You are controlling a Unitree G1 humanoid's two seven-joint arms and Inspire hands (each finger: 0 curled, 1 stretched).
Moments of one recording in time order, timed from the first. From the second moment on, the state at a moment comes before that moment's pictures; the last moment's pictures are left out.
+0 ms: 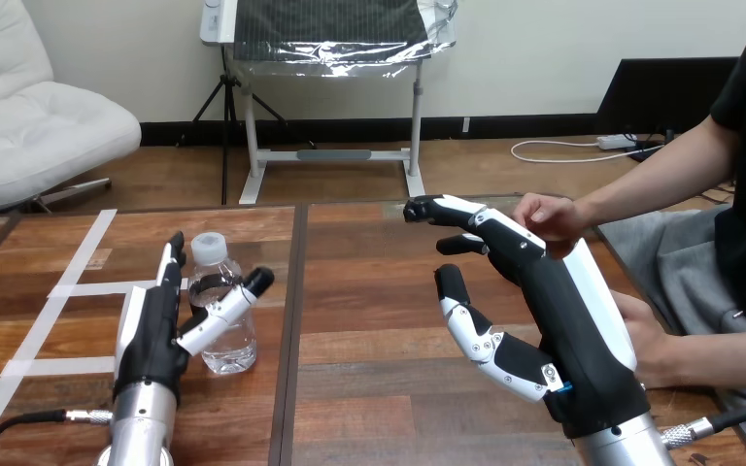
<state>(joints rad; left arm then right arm) -0.20 0.22 0.02 0.59 0.10 -0.18 0.12 0.20 -0.17 0.14 -0.17 -0.25 -0.53 0.05</state>
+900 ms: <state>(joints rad) -0.24 0.22 -0.02 0.64 0.27 -0.10 0.17 0.20 -0.18 0.14 -0.17 -0.25 -0.53 0.06</state>
